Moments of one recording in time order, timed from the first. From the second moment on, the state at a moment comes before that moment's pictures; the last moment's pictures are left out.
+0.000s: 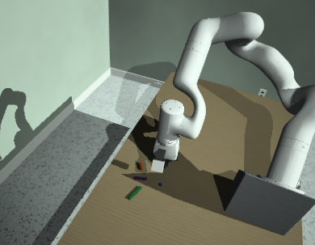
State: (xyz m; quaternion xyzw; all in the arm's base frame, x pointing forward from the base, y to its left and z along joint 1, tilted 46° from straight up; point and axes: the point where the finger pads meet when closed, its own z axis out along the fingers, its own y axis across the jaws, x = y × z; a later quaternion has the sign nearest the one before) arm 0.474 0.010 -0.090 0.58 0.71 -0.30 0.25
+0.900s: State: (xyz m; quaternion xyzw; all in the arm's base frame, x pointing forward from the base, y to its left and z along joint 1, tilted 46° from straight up) arm 0.469 -0.004 -0.110 0.58 0.71 -0.30 0.25
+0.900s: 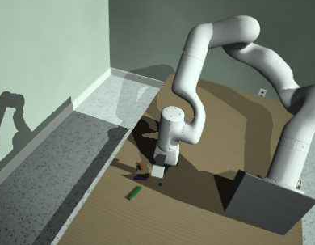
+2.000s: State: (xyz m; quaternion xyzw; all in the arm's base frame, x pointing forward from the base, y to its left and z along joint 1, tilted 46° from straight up) arm 0.470 -0.049 -0.154 0.58 0.71 -0.30 0.25
